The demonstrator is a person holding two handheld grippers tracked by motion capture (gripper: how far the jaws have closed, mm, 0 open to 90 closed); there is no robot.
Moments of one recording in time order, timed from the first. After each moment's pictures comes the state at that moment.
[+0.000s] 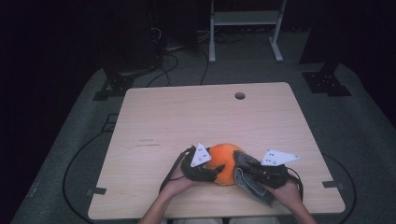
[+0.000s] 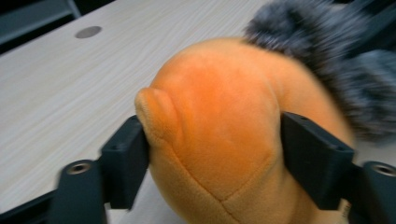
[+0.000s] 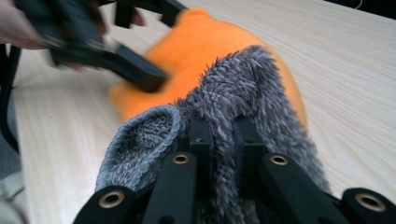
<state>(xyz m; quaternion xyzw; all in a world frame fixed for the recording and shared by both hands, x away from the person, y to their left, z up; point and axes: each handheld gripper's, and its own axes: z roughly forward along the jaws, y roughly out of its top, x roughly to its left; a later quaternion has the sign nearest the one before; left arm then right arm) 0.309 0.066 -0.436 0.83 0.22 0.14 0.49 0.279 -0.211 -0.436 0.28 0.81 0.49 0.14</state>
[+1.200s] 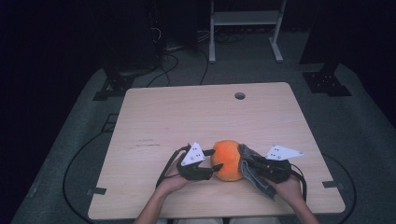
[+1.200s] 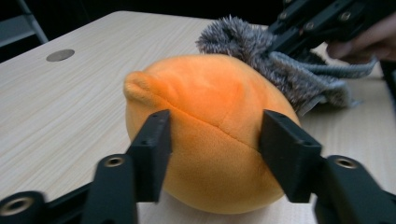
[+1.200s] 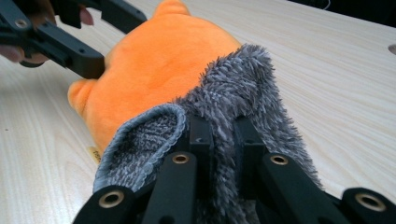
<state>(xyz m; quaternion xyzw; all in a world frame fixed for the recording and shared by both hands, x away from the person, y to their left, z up) 0.308 0.069 -0.433 0.83 0.17 0.16 0.51 0.291 -0.224 -0.439 0.31 0.80 0.49 0.17</state>
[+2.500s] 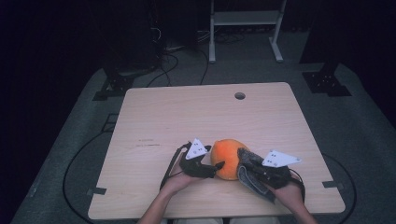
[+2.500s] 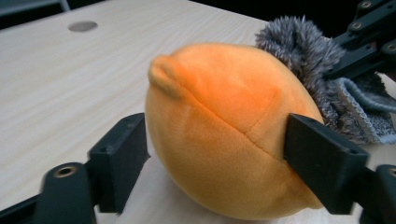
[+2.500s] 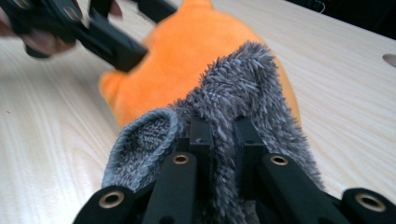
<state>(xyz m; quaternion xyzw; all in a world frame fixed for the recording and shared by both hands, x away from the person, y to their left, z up) 0.316 0.062 -0.440 0.81 0.24 0.13 0.51 0.274 -0.214 -0.435 0.30 0.81 0.46 0.20</state>
